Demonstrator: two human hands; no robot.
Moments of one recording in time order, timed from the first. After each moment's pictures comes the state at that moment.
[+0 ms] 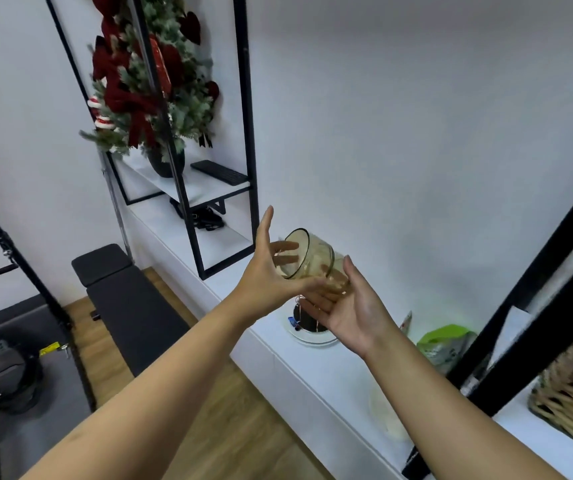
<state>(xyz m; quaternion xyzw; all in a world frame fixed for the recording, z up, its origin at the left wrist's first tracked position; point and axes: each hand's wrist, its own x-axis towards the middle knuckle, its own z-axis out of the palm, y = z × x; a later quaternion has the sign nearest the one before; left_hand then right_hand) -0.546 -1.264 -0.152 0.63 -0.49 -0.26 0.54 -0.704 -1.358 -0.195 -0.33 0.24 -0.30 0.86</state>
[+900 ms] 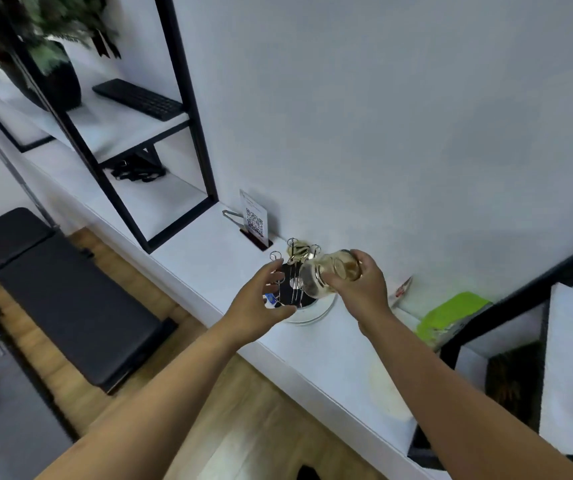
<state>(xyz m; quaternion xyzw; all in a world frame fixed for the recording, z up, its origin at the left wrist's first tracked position) -0.444 -1.418 -0.342 0.69 -0.48 -0.40 0.37 -0.637 -1.534 -0.347 -0.54 0.57 -0.36 0.50</state>
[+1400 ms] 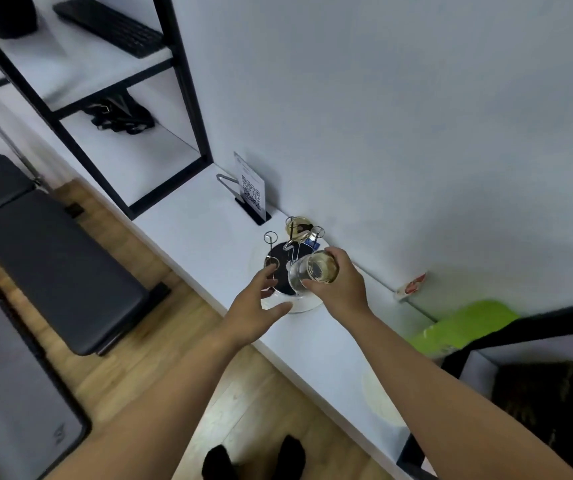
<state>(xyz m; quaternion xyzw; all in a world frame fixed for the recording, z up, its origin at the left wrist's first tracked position) -0.447 -1.473 -0.444 0.73 -0.40 -0.44 0.34 -0.612 -1.596 -0.441 -0.67 0.54 -0.22 0.45</state>
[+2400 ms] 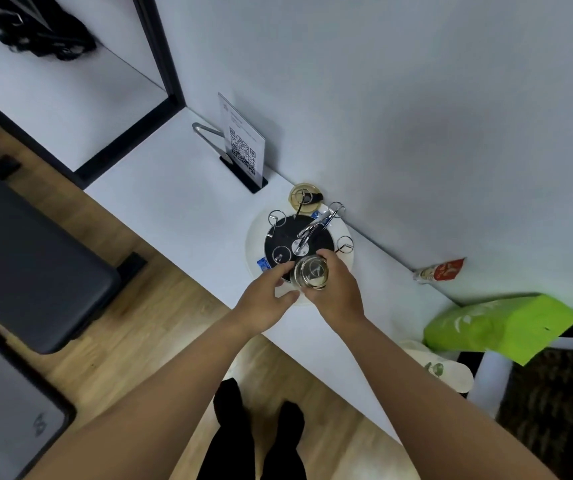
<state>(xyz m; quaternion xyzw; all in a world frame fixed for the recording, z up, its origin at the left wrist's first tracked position) -0.396 -1.534 -0.555 0.70 -0.42 -0.51 0.26 -0.553 -1.611 -0.553 -0.71 0.59 -0.08 0.37</state>
